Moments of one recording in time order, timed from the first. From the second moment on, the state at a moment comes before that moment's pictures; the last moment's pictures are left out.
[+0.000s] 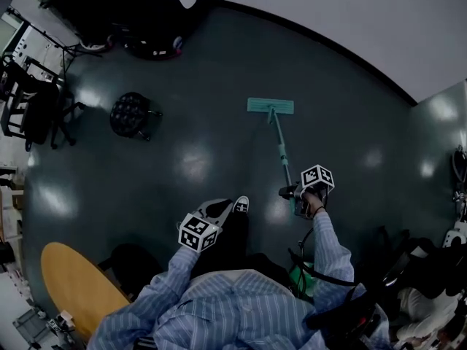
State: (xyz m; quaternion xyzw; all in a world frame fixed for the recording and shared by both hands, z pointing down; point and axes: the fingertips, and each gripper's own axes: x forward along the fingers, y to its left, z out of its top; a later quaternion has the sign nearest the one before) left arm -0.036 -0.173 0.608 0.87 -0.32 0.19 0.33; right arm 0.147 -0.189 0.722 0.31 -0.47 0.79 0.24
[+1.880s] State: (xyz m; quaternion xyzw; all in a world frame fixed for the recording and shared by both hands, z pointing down) left arm -0.066 -0.058 0.611 0.86 -0.36 0.16 0.34; right arm 0.176 -0.084 0.740 0.36 -0.43 0.81 0.17
